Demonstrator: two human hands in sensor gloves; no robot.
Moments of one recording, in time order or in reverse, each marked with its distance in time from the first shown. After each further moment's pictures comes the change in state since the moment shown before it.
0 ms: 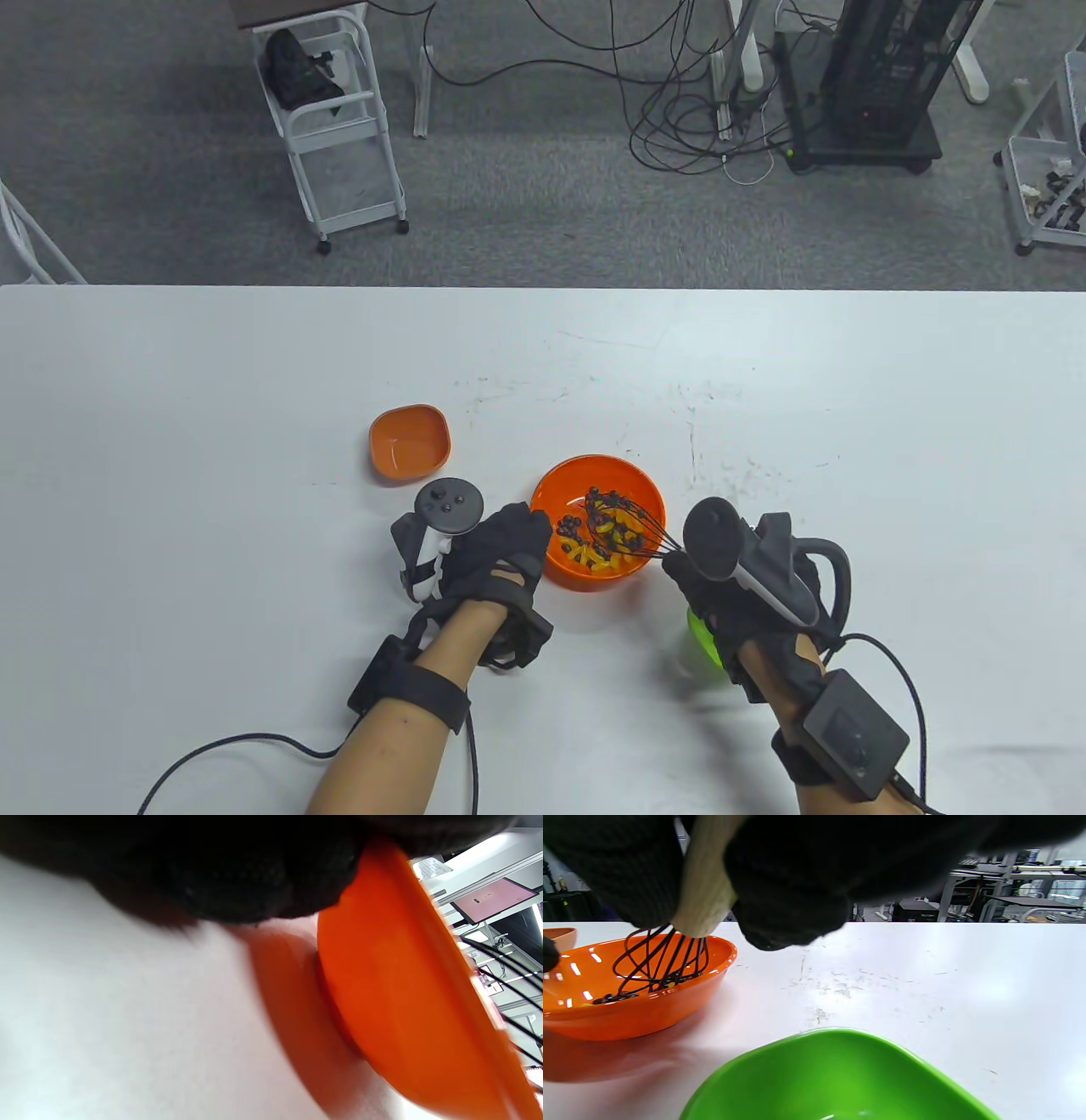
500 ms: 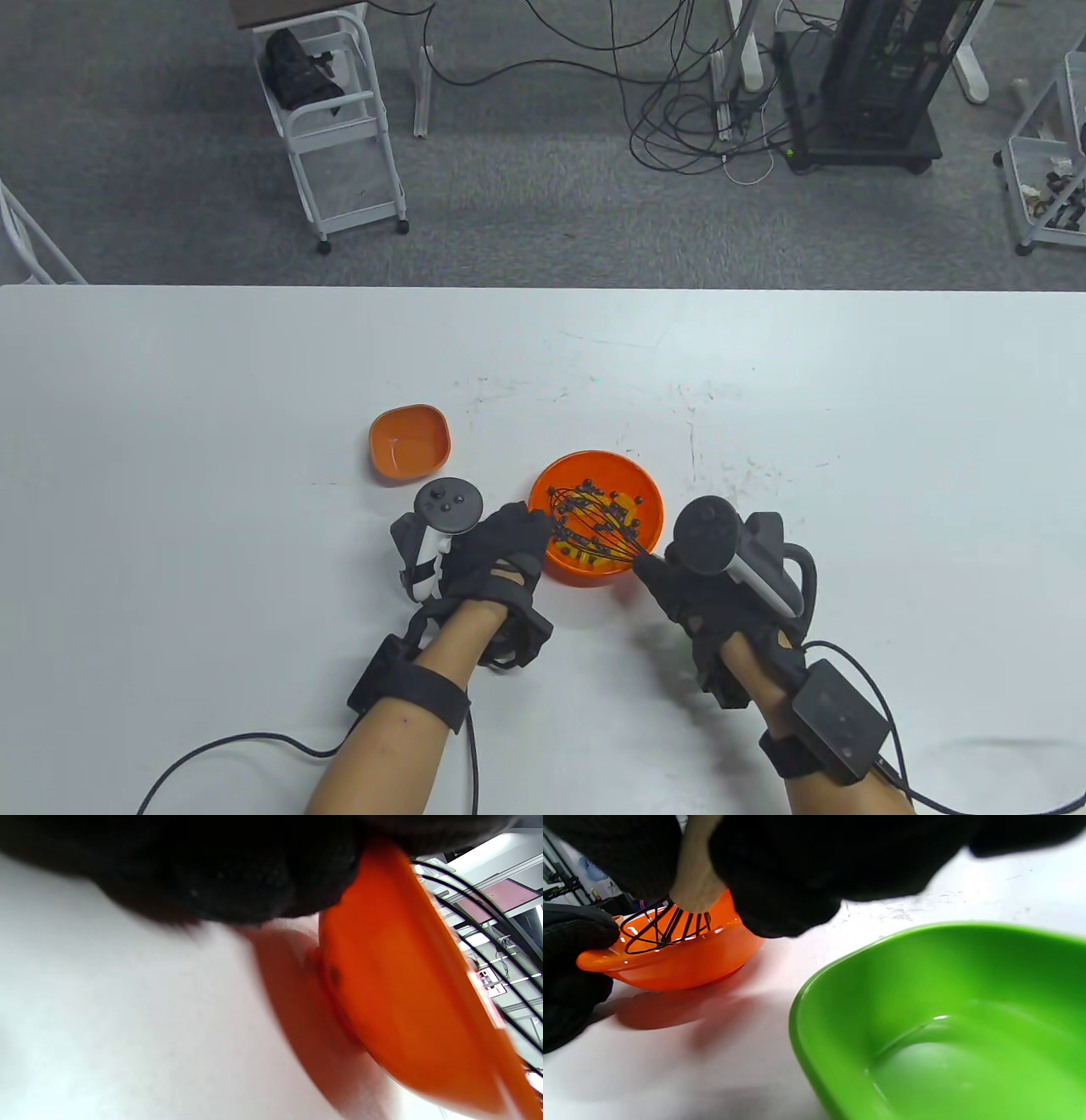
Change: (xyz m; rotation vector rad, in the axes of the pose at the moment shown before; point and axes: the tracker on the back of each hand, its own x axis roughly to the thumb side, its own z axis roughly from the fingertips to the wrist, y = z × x) left_hand 0.000 0.000 0.000 0.004 0.009 0.003; right_hand 0.007 0.029 -0.009 0.179 -0.091 -0.188
